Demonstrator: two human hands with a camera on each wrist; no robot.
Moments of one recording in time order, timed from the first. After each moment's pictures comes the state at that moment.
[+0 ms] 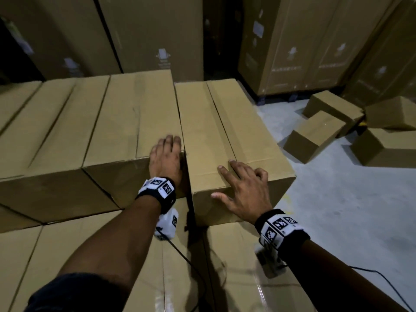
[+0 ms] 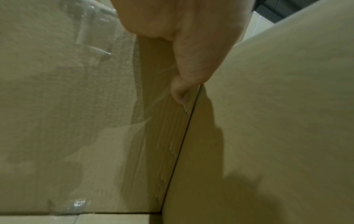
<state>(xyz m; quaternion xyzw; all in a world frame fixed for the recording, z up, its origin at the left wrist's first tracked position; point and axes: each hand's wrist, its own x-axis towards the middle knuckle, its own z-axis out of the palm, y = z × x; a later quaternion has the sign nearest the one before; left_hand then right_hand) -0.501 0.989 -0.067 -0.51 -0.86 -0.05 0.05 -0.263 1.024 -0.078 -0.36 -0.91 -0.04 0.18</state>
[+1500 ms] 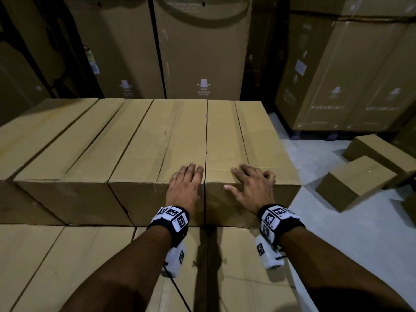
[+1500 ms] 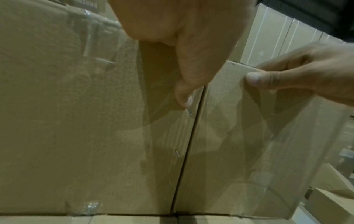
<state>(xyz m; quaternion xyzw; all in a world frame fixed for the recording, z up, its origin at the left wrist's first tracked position) -0.495 0.989 -0.056 -0.49 -0.87 -0.04 0.03 -0.341 1.129 -0.051 -0.36 -0.93 0.00 0.08</state>
